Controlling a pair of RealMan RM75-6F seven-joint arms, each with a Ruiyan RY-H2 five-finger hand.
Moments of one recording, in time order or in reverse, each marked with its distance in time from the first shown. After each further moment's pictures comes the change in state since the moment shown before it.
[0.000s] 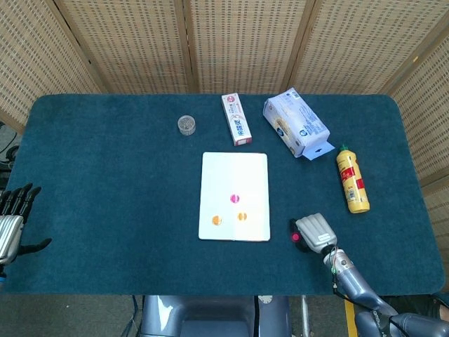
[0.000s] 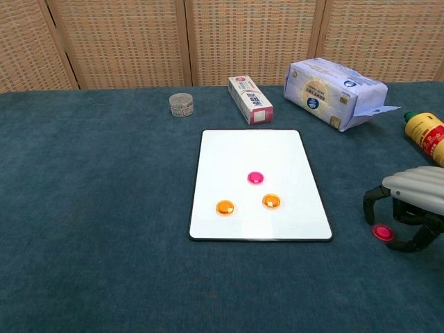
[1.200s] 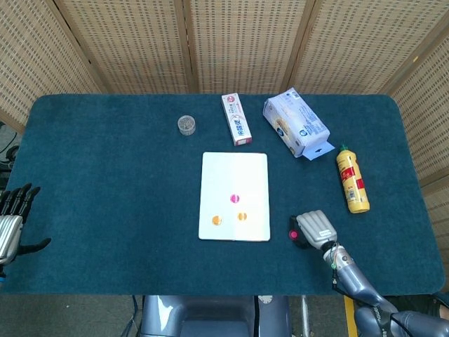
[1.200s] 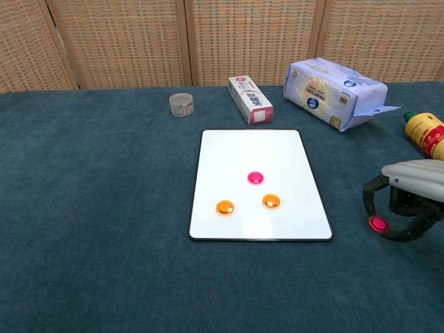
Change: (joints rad) left arm 0.002 0.000 -0.002 0.000 -0.002 0.003 -0.002; right arm -0.002 0.020 0.059 -0.034 0.018 -0.038 0.073
